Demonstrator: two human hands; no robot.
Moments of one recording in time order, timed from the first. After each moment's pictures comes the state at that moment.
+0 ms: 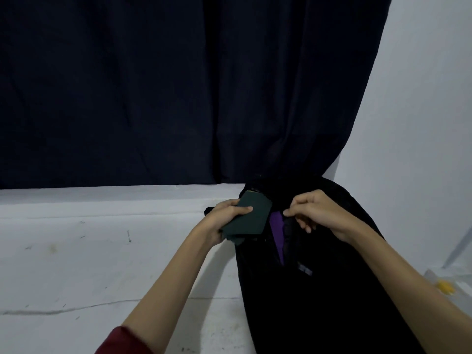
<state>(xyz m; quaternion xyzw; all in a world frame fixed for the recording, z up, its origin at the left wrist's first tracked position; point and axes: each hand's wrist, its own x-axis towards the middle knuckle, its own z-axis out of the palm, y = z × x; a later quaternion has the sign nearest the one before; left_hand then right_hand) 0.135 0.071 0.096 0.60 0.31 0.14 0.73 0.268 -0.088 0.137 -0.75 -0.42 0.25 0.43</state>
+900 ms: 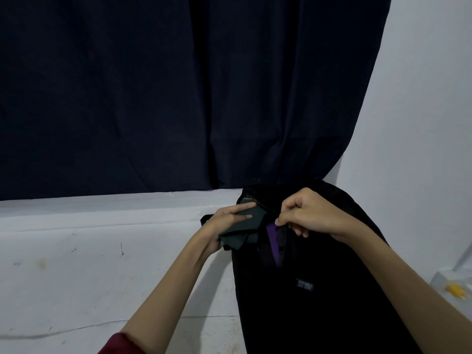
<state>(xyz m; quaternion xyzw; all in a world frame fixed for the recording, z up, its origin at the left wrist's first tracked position) 0.163 0.094 0.081 0.62 0.23 0.15 0.73 0.274 -0.071 0.151 -0.76 -0.48 0.24 0.37</state>
